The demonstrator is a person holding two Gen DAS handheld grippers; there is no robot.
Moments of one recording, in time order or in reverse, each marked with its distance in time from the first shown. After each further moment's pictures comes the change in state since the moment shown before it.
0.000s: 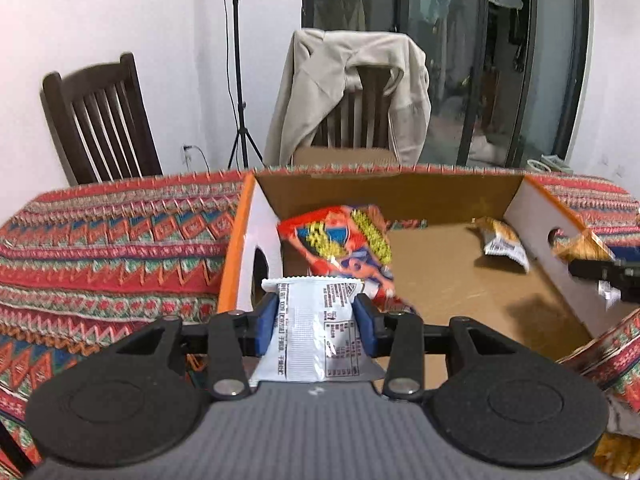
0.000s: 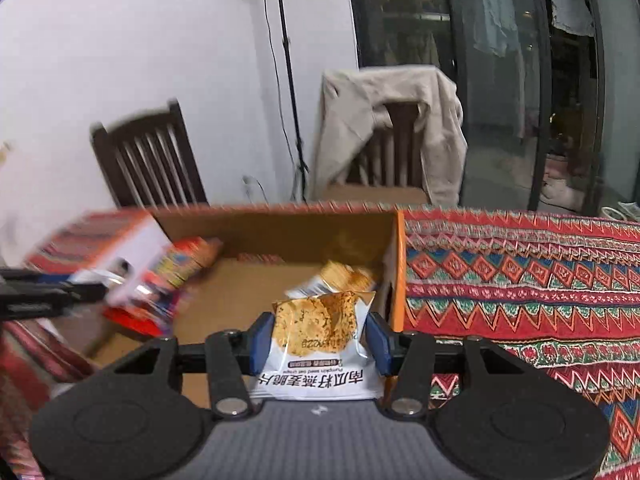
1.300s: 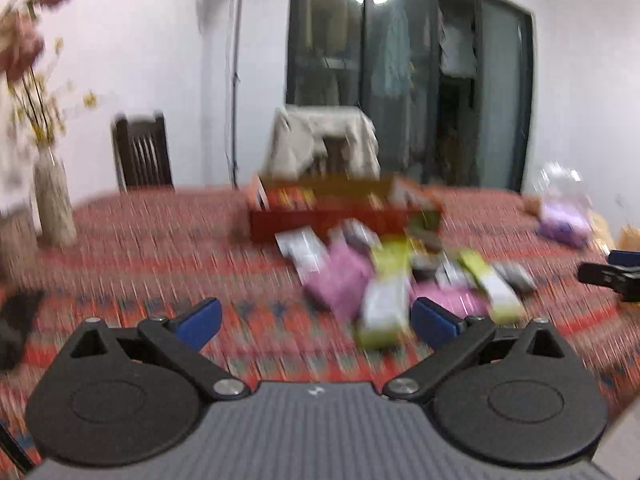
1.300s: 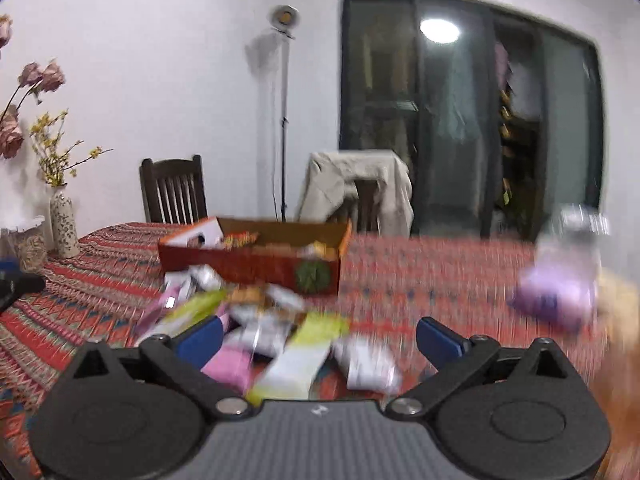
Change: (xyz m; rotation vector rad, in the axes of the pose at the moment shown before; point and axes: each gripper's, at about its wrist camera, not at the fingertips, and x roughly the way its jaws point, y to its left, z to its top) left arm -0.308 -0.042 -0.223 0.002 -0.225 -0.067; right arm -0.317 0.041 -0.207 -0.040 -0.261 -0.102
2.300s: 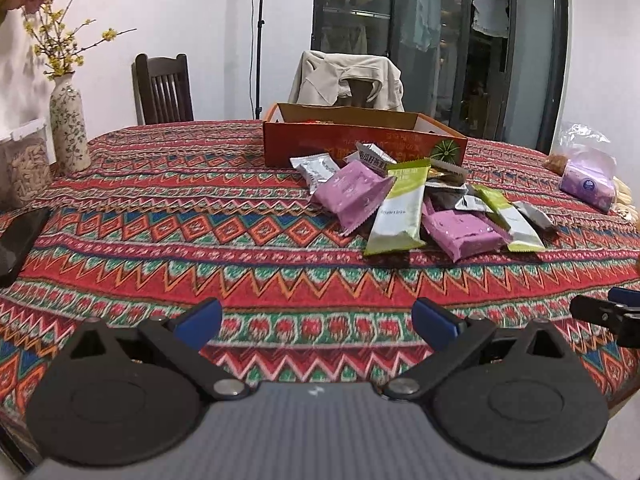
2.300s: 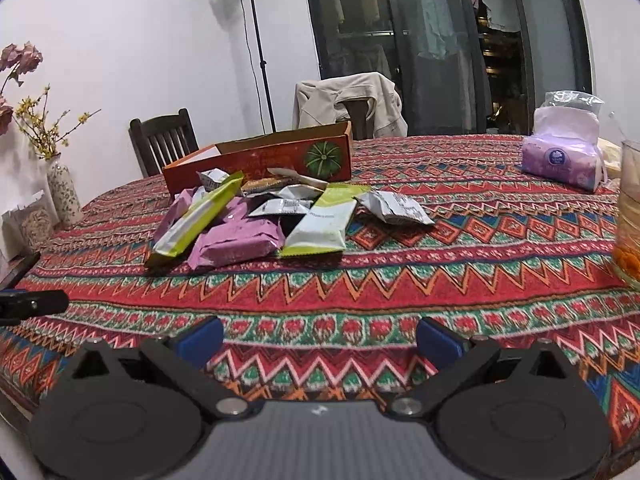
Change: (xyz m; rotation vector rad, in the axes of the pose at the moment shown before) left arm 0.014 -0.005 -0.035 -0.059 0.128 0.078; right arm 0.005 0.024 -0.077 0.137 0.168 0.022
